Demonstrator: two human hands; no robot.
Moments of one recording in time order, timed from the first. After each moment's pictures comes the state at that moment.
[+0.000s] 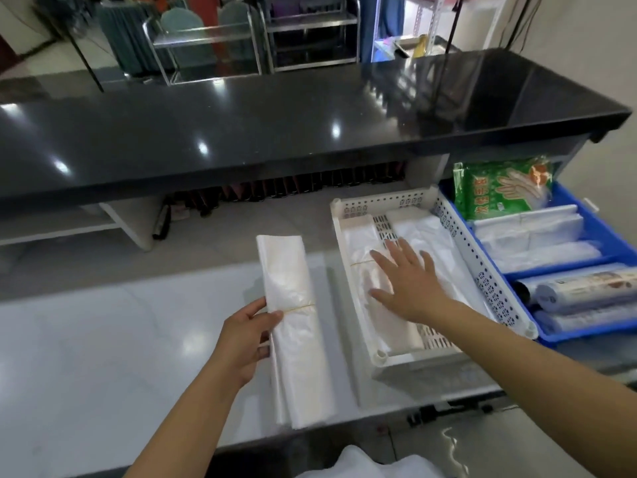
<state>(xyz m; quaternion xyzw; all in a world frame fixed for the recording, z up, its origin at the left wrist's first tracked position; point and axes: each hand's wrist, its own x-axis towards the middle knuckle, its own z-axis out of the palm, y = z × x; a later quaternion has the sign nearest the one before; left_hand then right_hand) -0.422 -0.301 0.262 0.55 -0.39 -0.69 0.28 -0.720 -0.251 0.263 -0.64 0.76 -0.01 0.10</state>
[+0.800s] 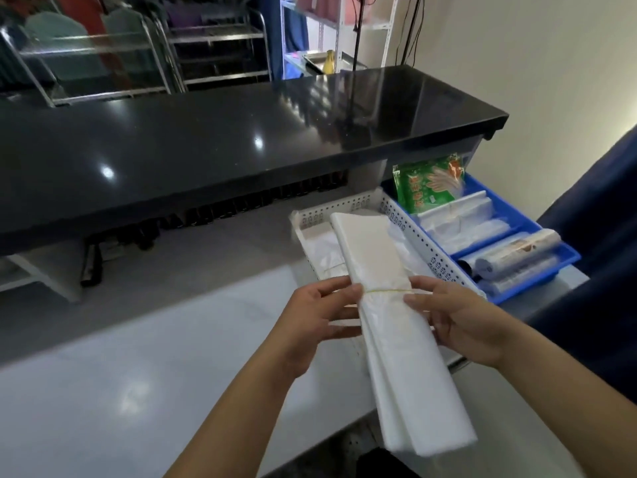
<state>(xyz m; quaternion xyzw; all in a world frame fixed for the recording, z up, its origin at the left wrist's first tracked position) -0.500 -0.285 0.346 0.27 -0.51 -0.80 0.14 -0.683 -0.143 0.360 -0.18 0.58 -0.53 0.59</state>
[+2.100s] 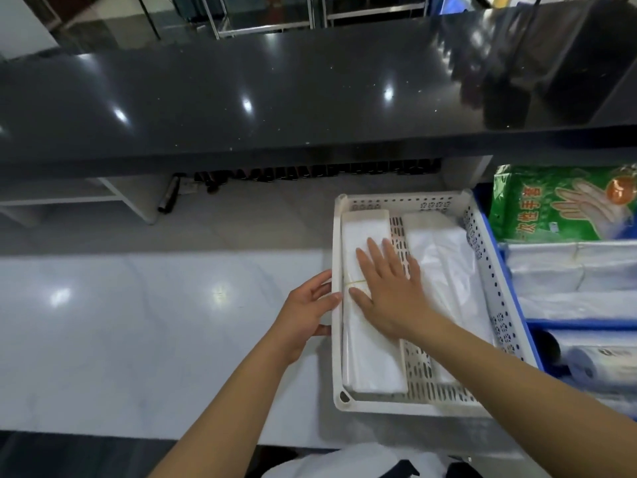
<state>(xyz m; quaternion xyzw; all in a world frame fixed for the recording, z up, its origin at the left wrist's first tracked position) -0.564 -0.312 0.262 0.52 -0.45 -0.68 0.24 -0.741 -0.295 0.240 -0.70 0.70 -0.03 0.13</state>
